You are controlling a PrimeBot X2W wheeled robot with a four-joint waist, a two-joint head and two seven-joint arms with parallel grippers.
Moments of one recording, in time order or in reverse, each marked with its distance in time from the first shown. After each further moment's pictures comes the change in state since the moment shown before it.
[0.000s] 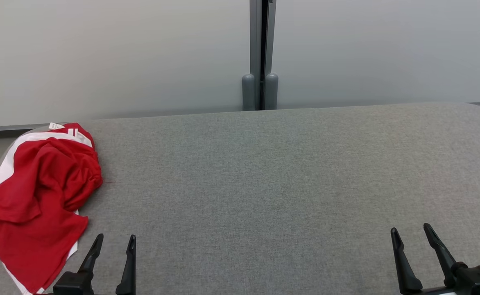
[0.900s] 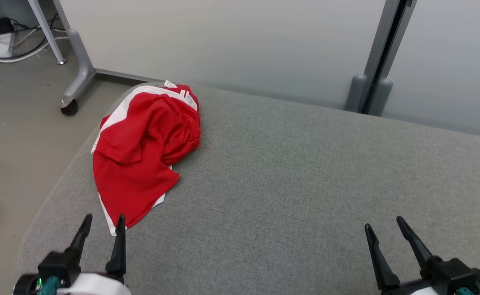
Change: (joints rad) left arm -0.055 0.012 0.033 0.028 -0.044 0.000 0.000; right arm -0.020 0.000 0.093 -0.008 -0.004 0.001 0.000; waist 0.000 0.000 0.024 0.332
